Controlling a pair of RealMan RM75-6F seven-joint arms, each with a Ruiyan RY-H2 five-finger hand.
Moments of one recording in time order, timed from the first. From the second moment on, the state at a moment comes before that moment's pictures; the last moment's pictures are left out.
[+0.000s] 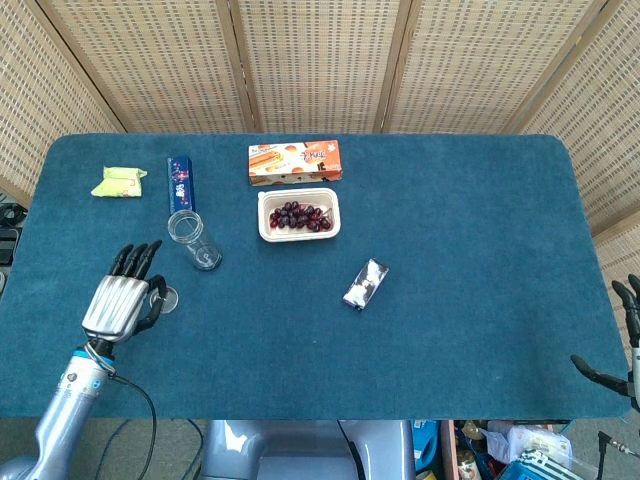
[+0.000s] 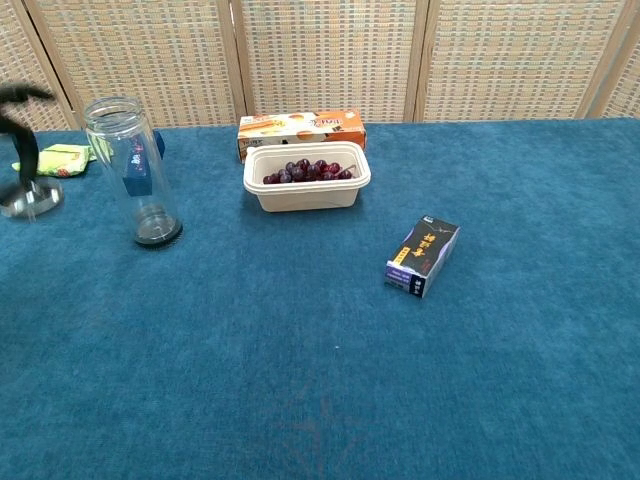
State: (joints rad) left arm -0.42 -1.20 -0.15 -1.92 1.21 1.26 0.55; right arm -0.02 -0.99 0.12 -1.76 -1.47 1.60 0.13
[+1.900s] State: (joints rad) left arm -0.87 -1.23 -0.33 -1.74 0.48 1.12 0.63; right arm -0.02 -0.96 0.16 -1.73 -1.38 1.56 0.20
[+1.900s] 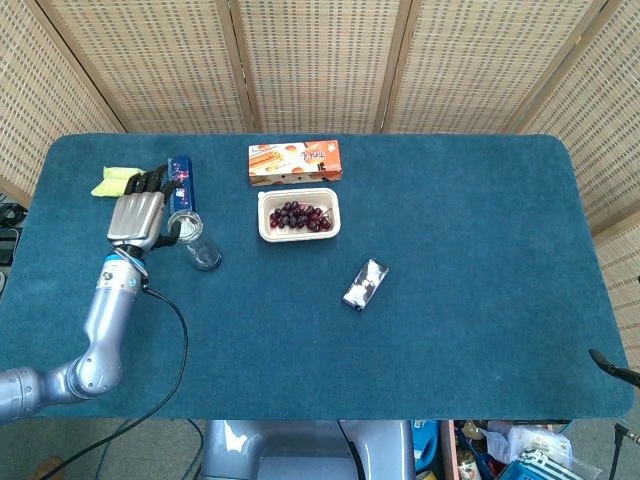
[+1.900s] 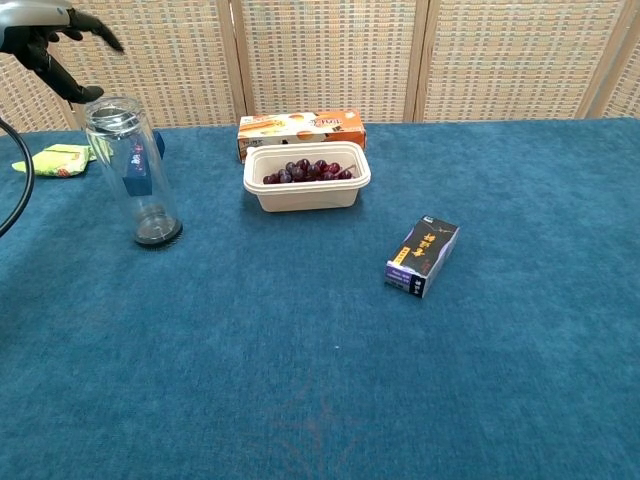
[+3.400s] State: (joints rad) left arm -0.72 -1.12 -0.17 -1.78 0.84 1.04 0.45; right arm -0.01 -0.98 0.15 -1.74 -1.39 1.55 0.16
